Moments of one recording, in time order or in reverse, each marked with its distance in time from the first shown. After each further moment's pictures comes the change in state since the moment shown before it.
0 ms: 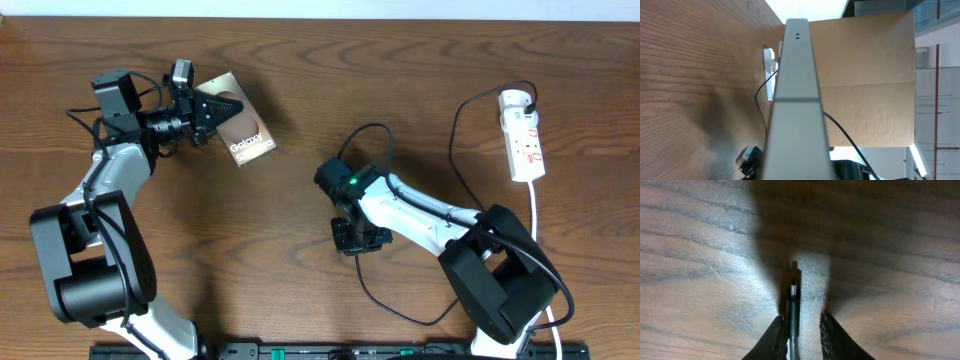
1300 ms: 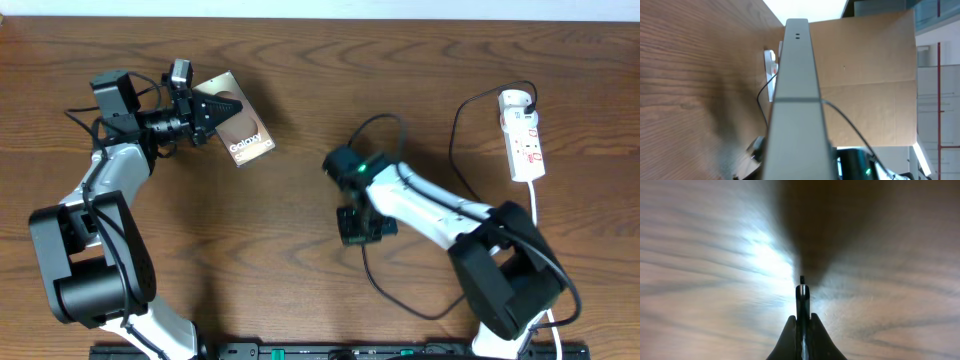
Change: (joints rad) left arm 0.012 0.000 0.000 0.000 0.000 0.022; right arm -0.084 -0.014 0.069 -0.050 -0.041 -0.025
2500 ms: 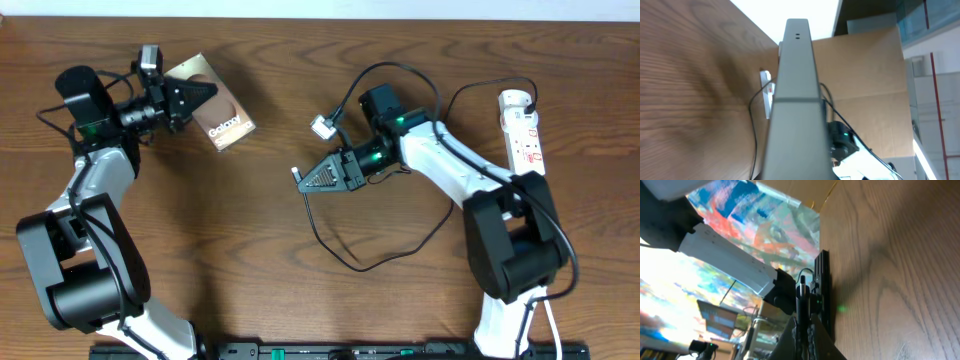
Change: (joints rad) left arm 0.066 -0.010 -0.006 0.357 0.001 -0.312; right arm -0.216 0.124 0.153 0.272 -1.329 -0.768
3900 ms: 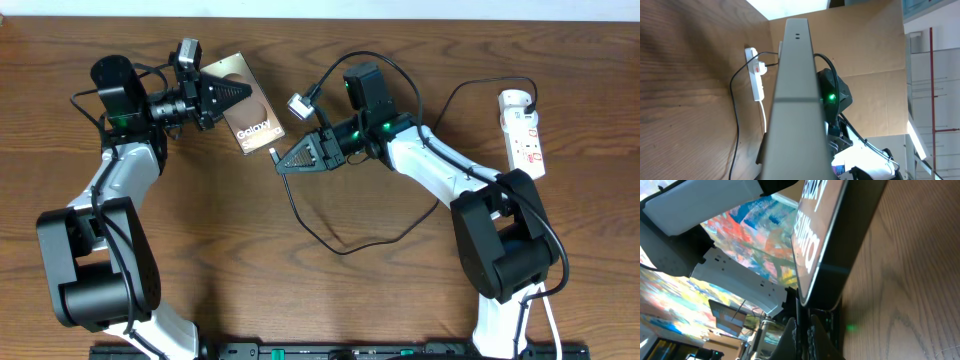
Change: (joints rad) left arm -0.133 -0.019 0.000 0.061 0.006 -0.083; right arm 0.047 0.023 0.000 0.673 -0.049 0.641
